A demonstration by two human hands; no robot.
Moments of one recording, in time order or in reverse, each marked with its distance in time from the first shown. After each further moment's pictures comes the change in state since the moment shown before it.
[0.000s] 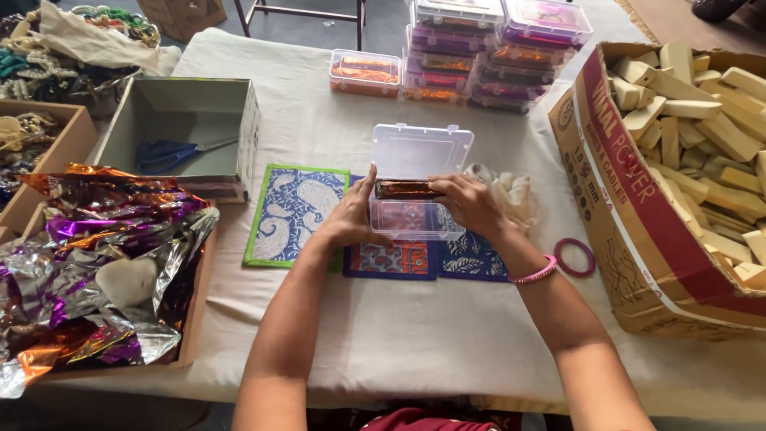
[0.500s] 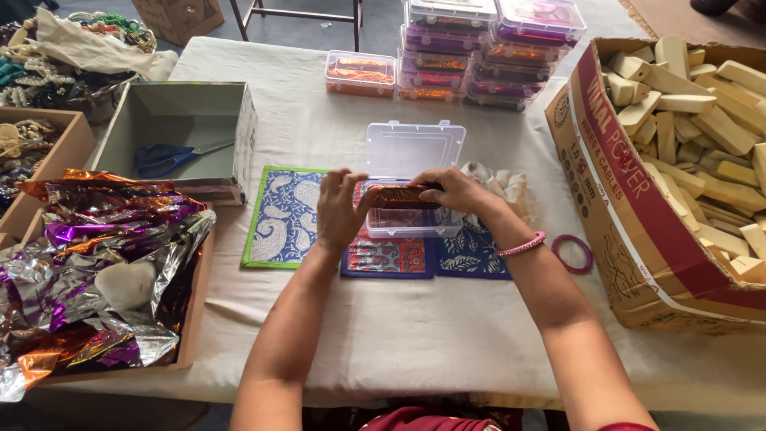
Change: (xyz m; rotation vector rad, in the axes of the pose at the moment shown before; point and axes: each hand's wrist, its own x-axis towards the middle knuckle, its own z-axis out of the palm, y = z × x) left_hand 0.005 -0.018 0.022 0.098 0.594 0.241; right_hand 0.025 0.032 0.024 0.419 -0.537 0.470
